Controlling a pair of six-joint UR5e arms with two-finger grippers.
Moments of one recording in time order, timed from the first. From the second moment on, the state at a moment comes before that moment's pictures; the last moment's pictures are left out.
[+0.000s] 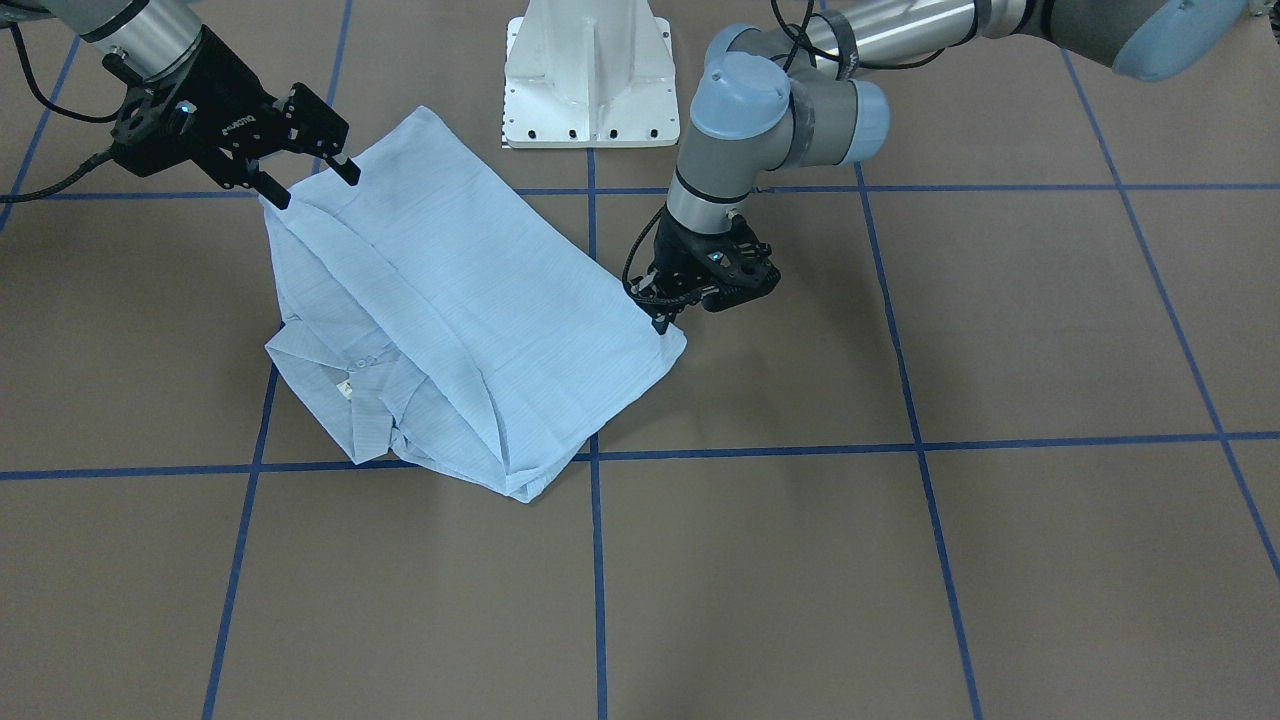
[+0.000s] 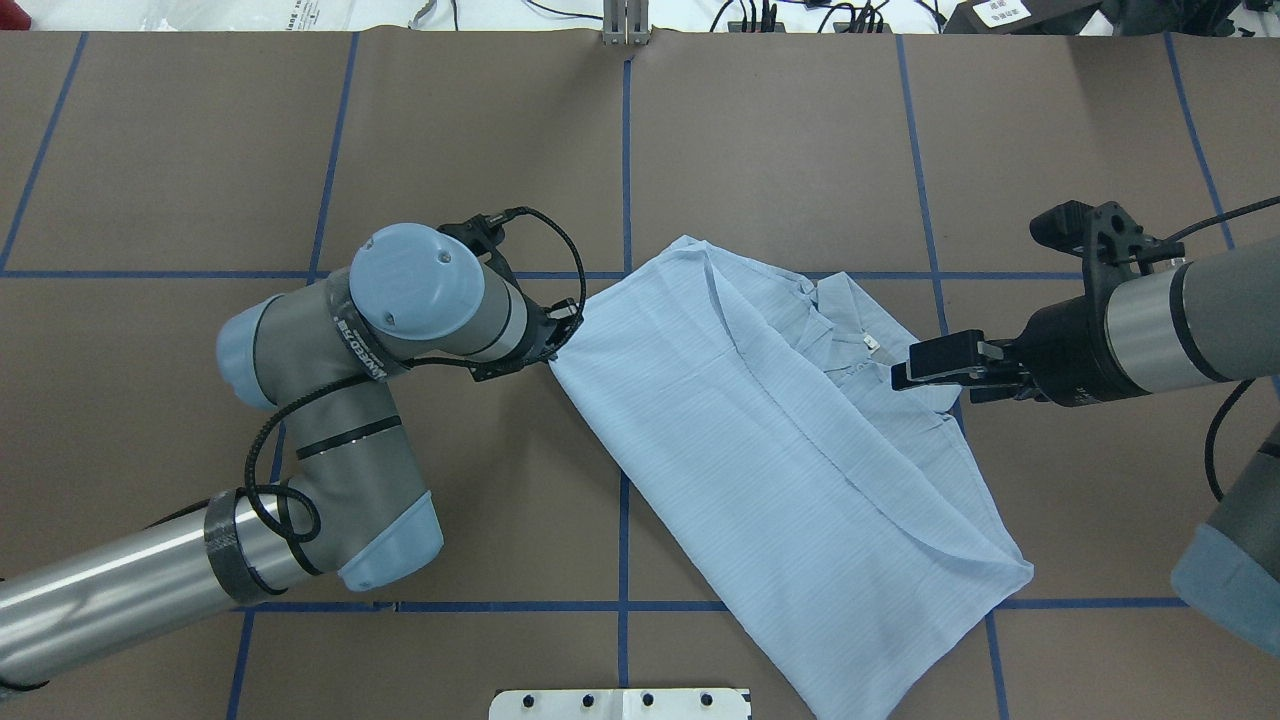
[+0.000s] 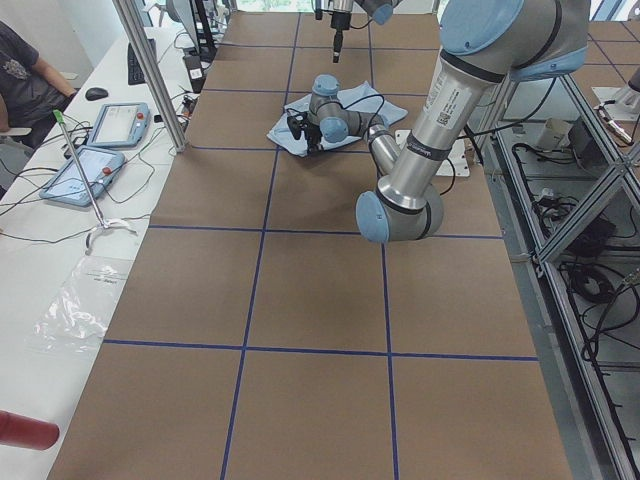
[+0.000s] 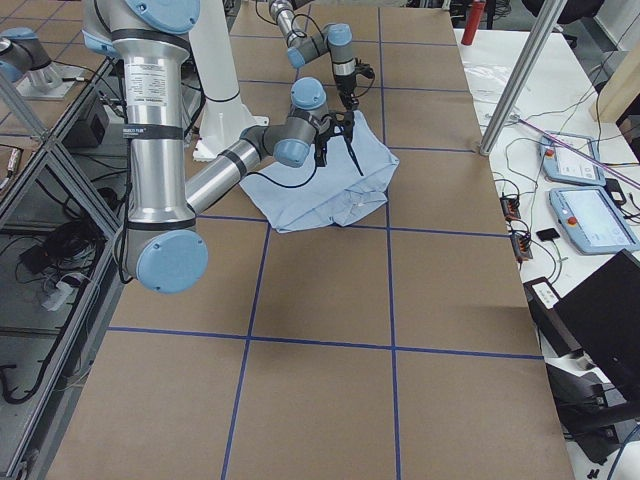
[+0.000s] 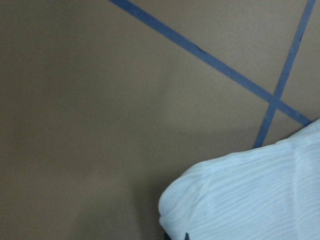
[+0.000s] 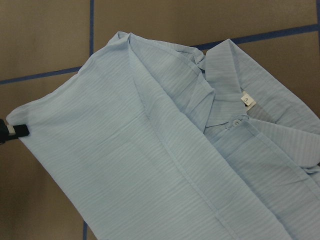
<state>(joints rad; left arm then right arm) -0.55 -2.21 -1.63 -1.83 -1.78 -1.70 0.74 -1.55 2.17 -1.07 2.12 1.28</state>
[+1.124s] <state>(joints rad) -0.72 -2.52 -0.91 -2.31 -1.59 -1.47 0.75 -1.50 2.14 -1.08 2.11 1.28</state>
